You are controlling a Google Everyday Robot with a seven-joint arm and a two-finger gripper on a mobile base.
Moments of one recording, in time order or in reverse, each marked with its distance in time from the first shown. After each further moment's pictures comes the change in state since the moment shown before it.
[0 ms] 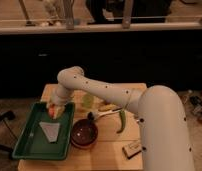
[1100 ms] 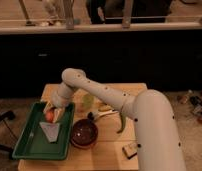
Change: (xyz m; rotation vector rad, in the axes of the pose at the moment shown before) arm -0.007 0.011 0.014 -0.068 -0.194 -0.079
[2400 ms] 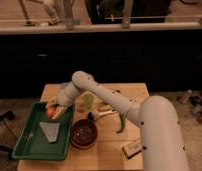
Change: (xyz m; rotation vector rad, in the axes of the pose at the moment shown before) arm 0.018 -0.013 -0.007 0.157 -0.107 0.140
